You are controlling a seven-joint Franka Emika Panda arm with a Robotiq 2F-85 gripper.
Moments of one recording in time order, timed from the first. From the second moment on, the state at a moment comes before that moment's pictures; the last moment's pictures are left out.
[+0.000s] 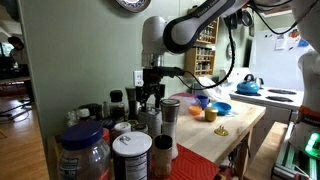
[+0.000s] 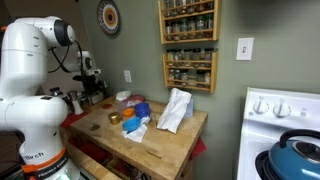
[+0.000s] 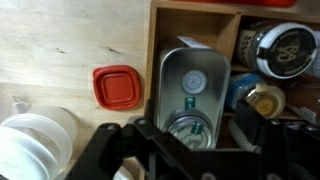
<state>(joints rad) 0.52 0.41 0.26 -1.86 -0.13 2.31 0.71</state>
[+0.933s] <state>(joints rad) 0.46 0.11 0.26 -1.92 -0.11 2.16 0.66</state>
